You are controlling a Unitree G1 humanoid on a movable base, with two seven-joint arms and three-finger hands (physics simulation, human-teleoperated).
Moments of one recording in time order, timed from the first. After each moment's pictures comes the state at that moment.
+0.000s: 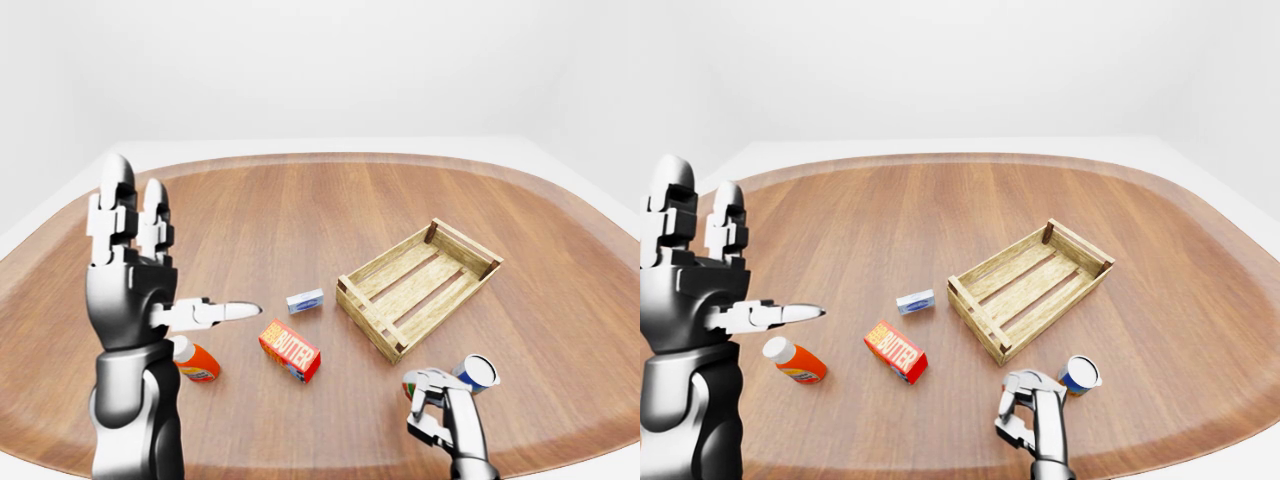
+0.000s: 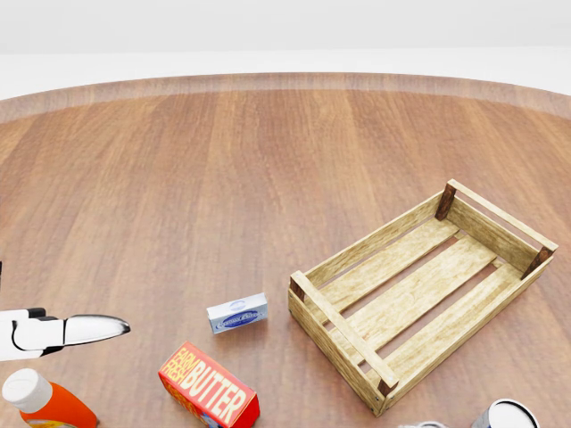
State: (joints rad) left arm 0.00 0.07 0.24 -0.68 -0.17 0.09 -0.09; right arm 0.62 -0.07 0.18 -0.28 -0.13 0.05 -0.24
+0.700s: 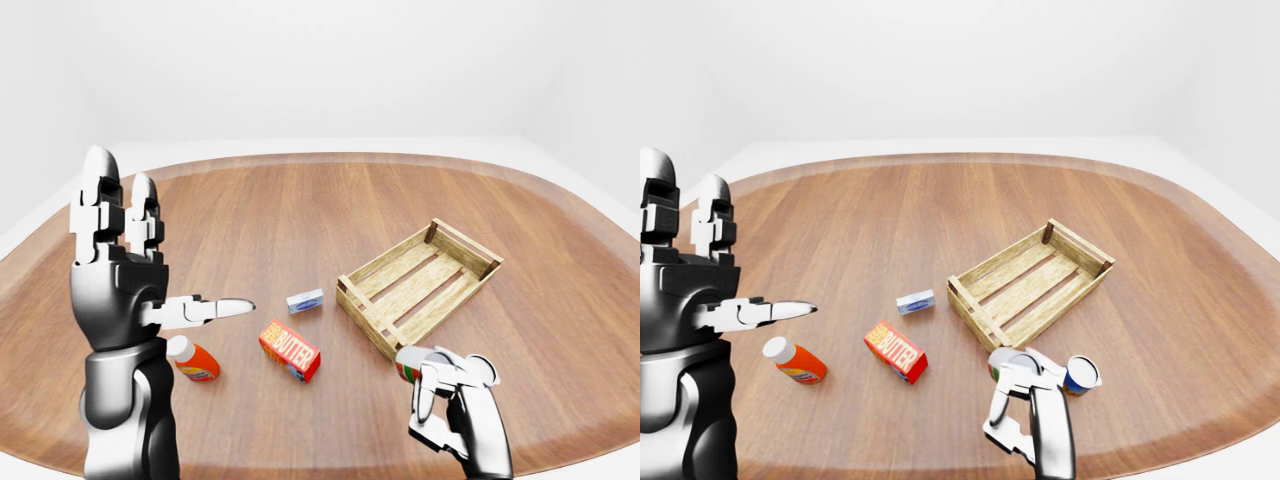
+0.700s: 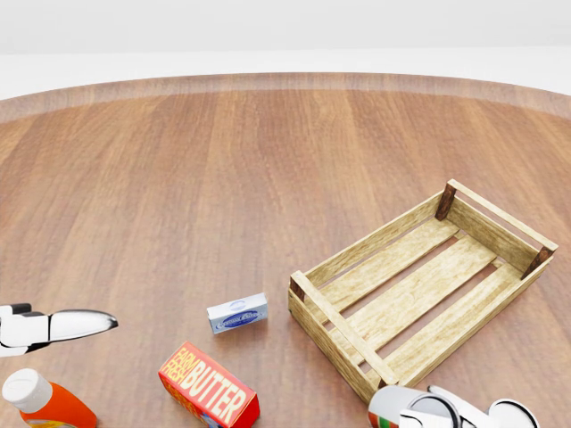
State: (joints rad) left arm -0.01 0.08 0.26 -0.69 -0.19 0.09 -0.08; right arm 0.73 -0.30 0.39 -0.71 -0.06 0.09 -0.42
